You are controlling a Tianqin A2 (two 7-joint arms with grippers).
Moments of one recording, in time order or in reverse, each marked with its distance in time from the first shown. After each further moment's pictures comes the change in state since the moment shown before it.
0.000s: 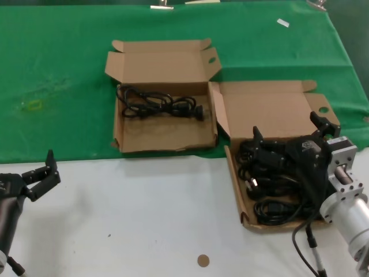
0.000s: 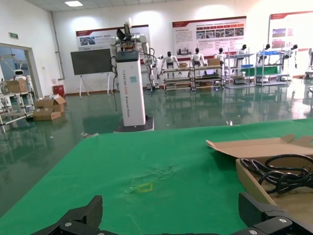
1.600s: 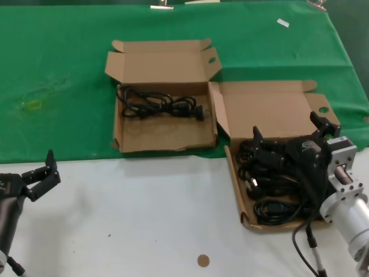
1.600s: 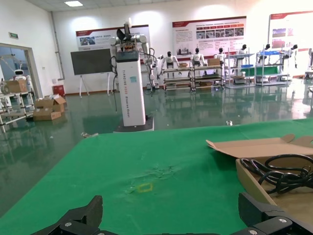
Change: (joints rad) left arm 0.000 0.000 0.000 0.000 0.000 0.000 0.000; right arm 0.000 0.000 0.000 0.000 0.000 0.000 0.000
